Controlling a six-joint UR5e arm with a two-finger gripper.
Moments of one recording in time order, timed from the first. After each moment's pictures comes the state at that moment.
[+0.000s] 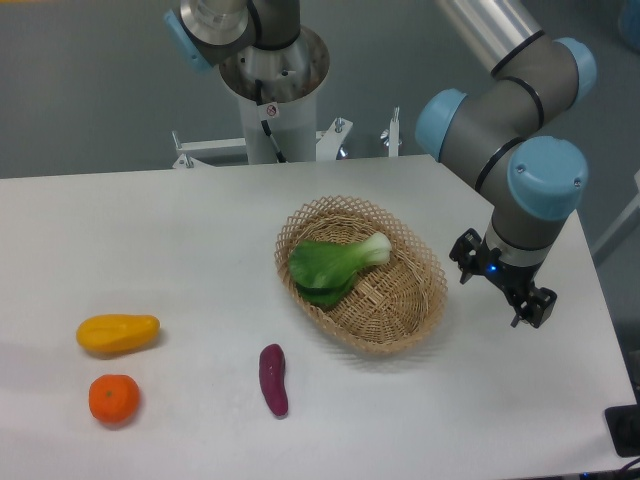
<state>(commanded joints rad) 2.65 -2.07 -1.38 -1.18 1.58 1.53</state>
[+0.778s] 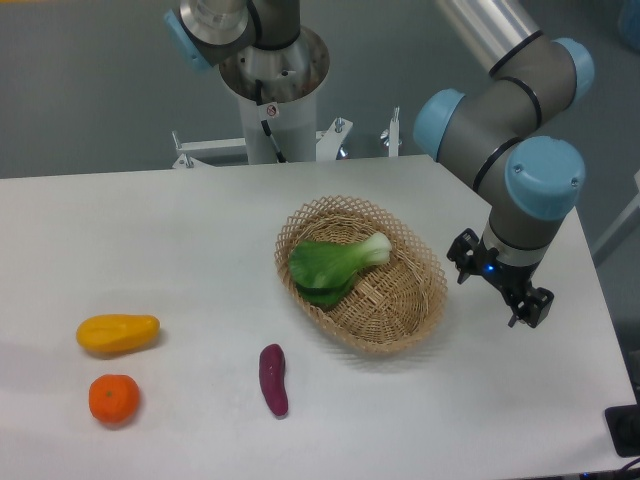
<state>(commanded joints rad) 2.65 -2.06 -1.40 -1.16 1.57 1.51</state>
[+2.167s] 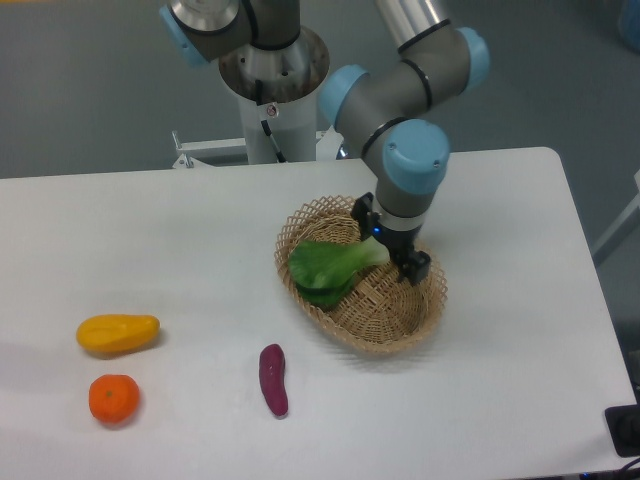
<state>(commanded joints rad) 2.55 -1.84 -1.90 -1.06 1.57 1.52</state>
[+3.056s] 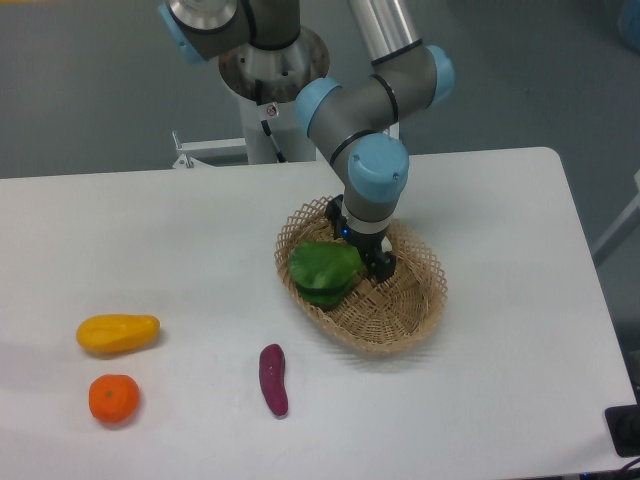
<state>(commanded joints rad) 2.53 -1.88 -2.02 -0.87 1.57 1.50</state>
